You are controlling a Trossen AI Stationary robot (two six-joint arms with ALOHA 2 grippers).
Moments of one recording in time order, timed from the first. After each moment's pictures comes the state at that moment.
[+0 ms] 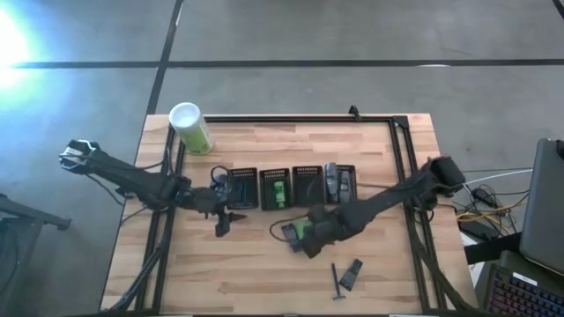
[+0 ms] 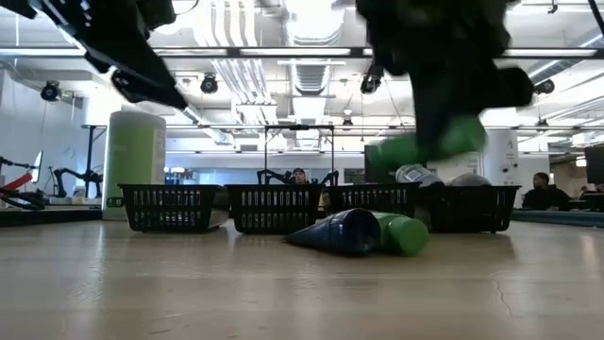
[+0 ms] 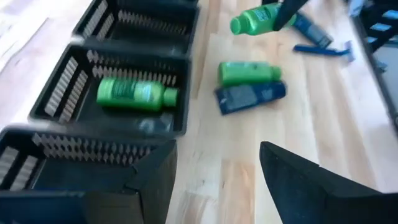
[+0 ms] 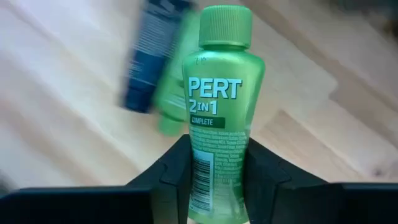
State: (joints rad) left arm -0.30 0.99 0.63 -0.27 -0.25 -0.41; right arm 0.37 1.79 1.32 -0.81 0.10 1.31
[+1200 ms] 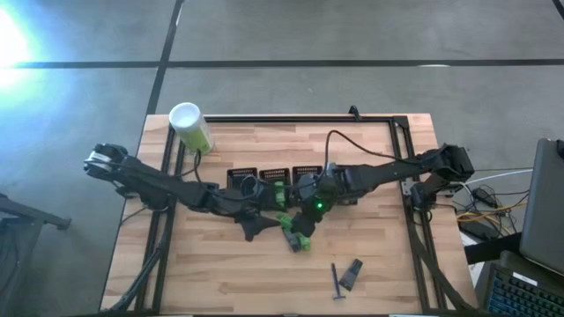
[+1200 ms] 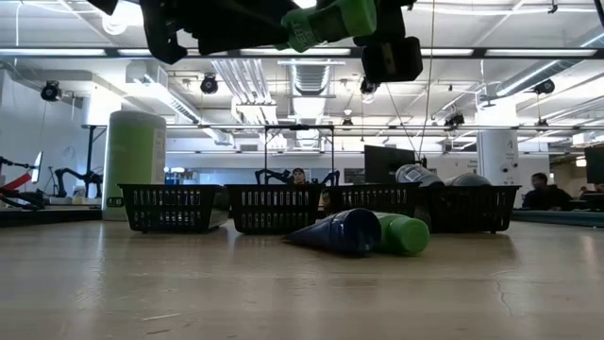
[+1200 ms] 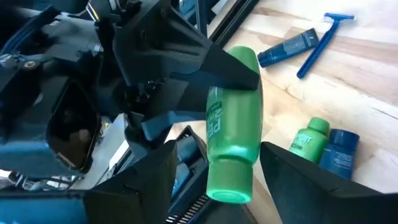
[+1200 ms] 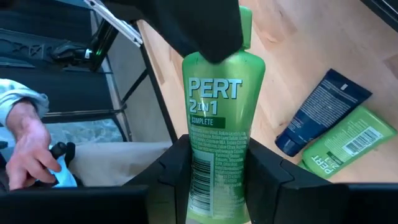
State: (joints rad) left arm -0.27 1.39 0.83 0.26 -0.16 0.80; right arm 0.14 1.66 1.32 -0.43 -0.37 0.96
